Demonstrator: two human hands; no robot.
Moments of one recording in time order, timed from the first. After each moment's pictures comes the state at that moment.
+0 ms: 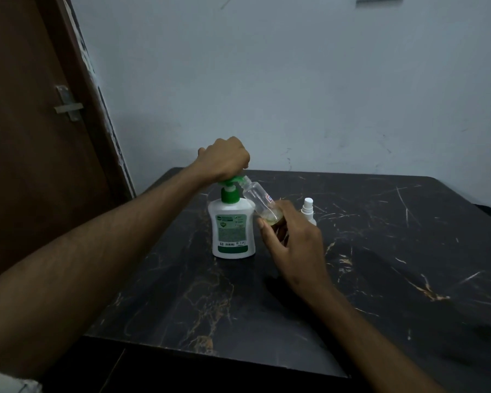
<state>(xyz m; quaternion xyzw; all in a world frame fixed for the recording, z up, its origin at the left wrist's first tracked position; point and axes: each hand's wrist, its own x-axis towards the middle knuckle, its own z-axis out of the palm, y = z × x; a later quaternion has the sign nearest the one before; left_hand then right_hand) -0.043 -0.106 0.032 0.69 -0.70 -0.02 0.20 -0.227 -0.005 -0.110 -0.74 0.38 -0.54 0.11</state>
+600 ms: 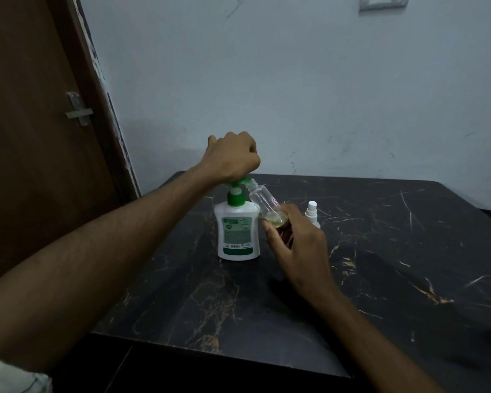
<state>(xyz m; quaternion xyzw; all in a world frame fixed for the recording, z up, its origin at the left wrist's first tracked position) -0.054 -0.083 0.047 0.64 -0.73 0.07 0.23 -0.227 -0.003 -0.108 -0.74 0.38 -0.55 0.10</state>
